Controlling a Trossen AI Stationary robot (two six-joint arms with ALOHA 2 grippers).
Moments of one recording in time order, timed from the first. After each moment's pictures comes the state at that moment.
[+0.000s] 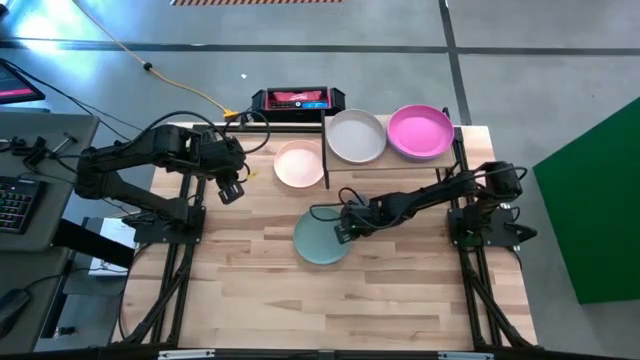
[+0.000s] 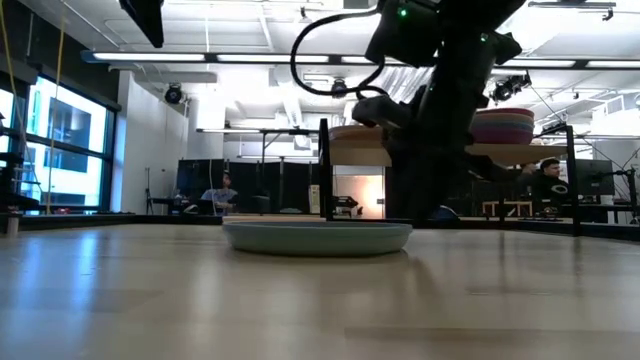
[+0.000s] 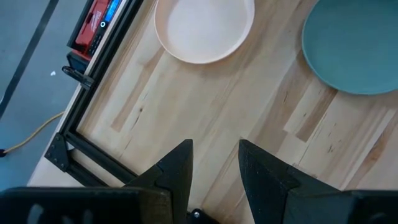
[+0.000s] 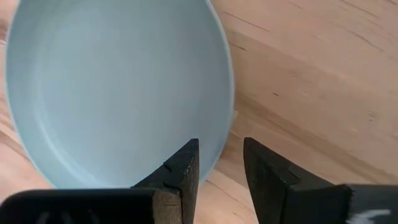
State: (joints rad) left arm 0.08 1.22 1.50 -1.55 -0.35 -0.36; right arm 0.10 1.75 1.03 -0.44 0.08 1.22
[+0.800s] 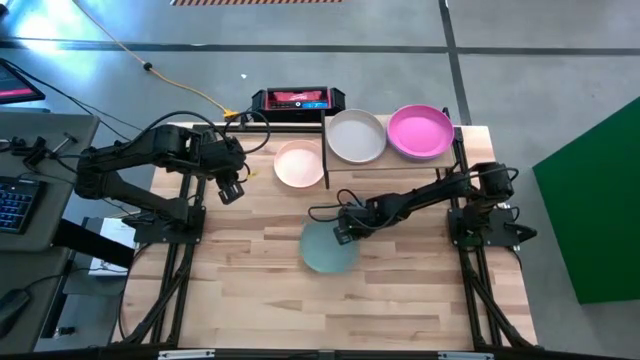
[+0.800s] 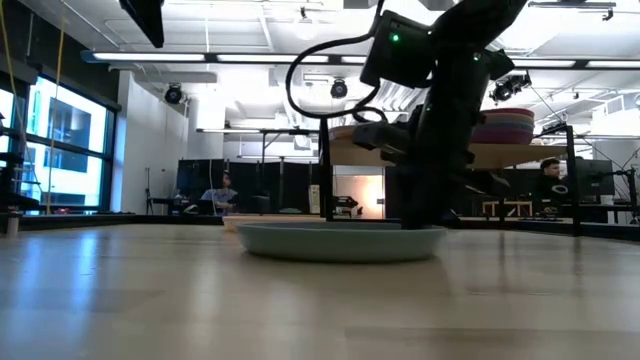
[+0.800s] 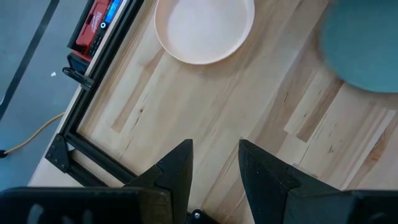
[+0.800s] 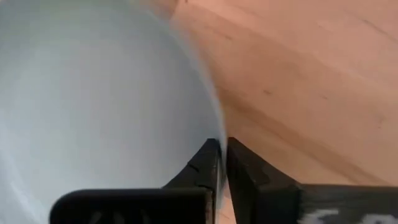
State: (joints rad) left arm 0.08 1.22 1.50 -1.54 -0.36 -0.36; right arm 0.08 1.81 1.03 -0.43 0.05 1.20
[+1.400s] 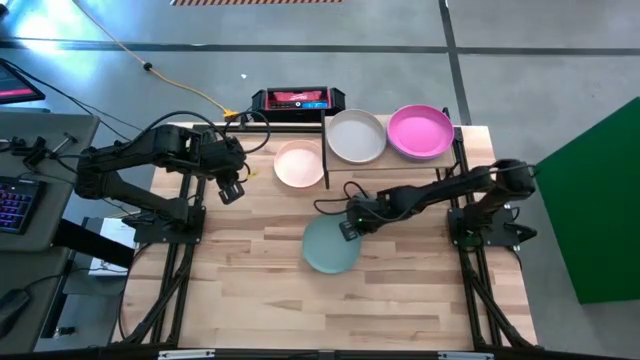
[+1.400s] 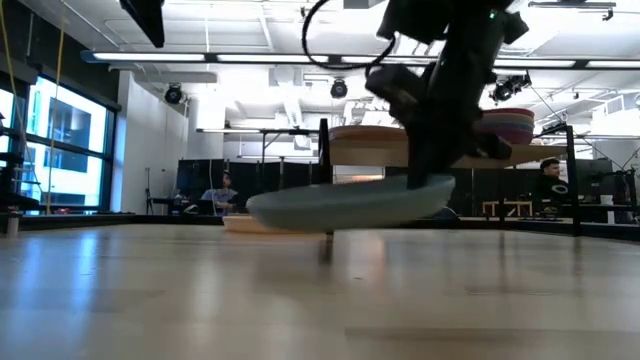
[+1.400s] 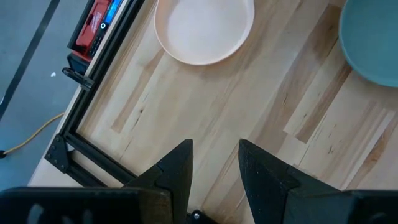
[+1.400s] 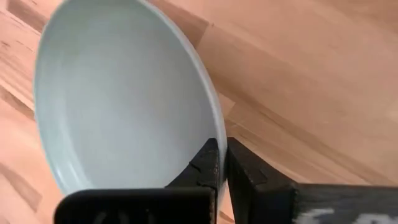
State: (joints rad) left arm 0.08 1.22 1.50 -1.54 -0.36 -0.36; right arm 0.08 1.65 1.03 -0.52 0.04 1.15
